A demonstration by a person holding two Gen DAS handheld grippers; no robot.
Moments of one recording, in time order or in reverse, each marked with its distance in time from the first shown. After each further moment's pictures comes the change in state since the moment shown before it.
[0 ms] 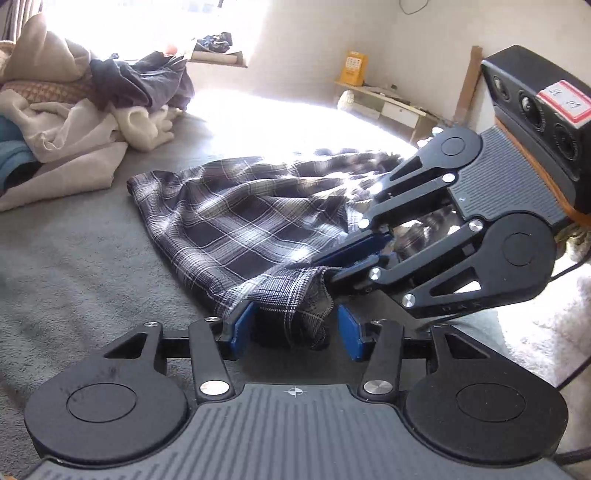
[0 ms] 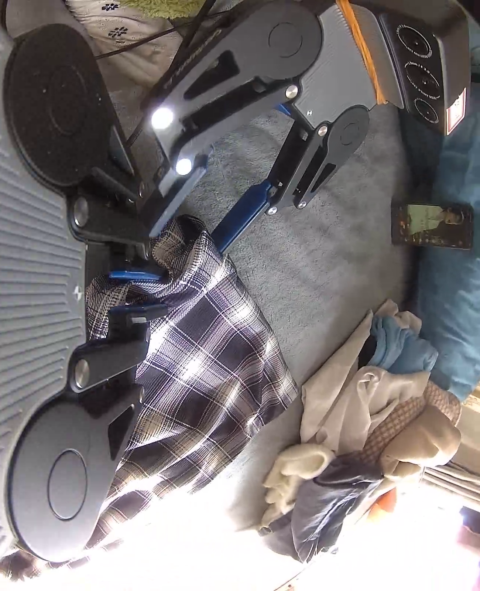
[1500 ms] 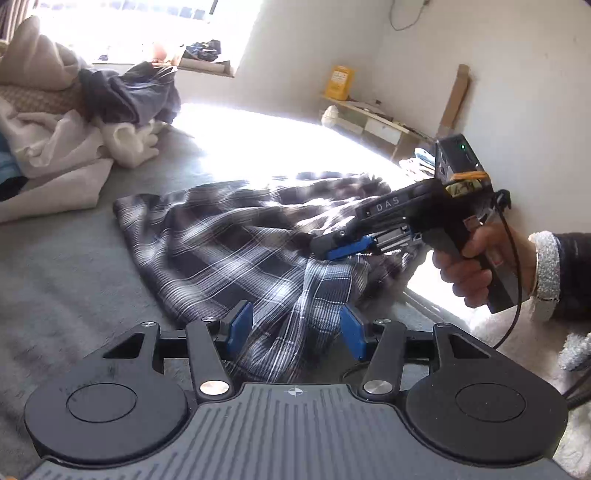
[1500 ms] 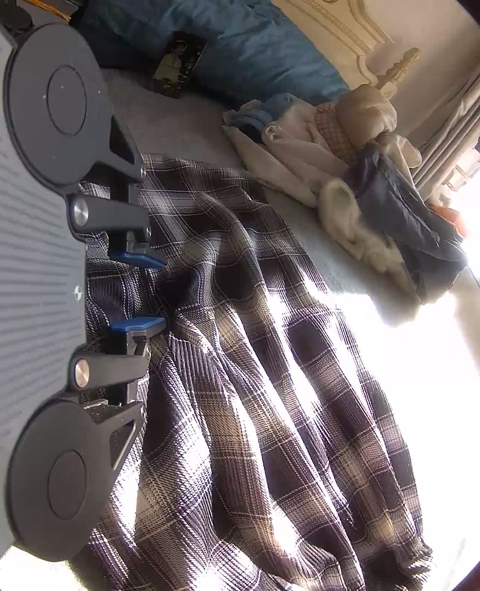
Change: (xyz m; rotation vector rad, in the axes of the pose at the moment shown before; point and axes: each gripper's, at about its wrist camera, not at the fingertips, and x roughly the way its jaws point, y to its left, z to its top) left arm 0.003 -0.001 0.019 0.021 -0.018 -0.120; right arm 0.026 -0.158 -0.117 1.249 -0.156 0.115
